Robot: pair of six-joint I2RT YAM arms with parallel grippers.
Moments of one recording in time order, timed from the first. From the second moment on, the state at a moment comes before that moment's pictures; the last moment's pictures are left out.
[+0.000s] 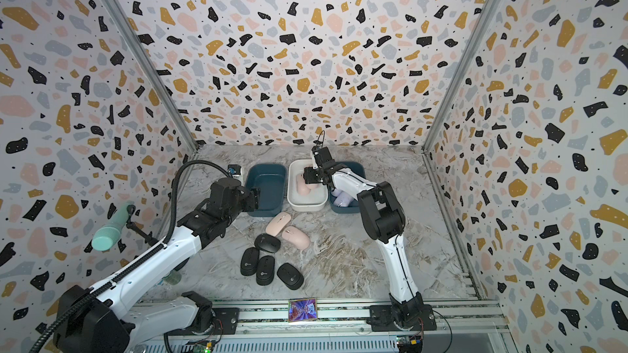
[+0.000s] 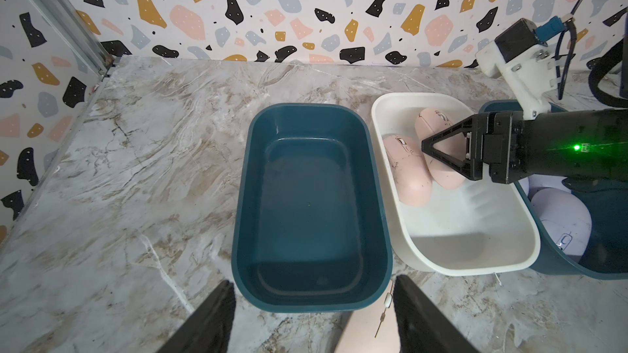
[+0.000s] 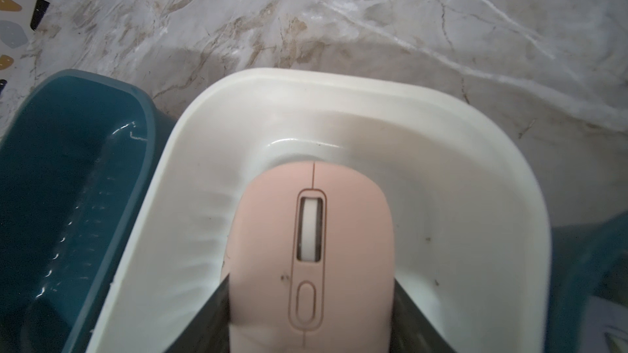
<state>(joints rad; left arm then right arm) -0.46 1.15 0.85 -0.28 -0.30 -0.28 0.52 2.26 1.77 -0.27 -0.13 0.29</state>
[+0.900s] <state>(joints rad) -0.48 1.11 0.85 -0.32 -0.29 -0.30 0.51 2.16 1.76 -0.30 -0.13 0.29</state>
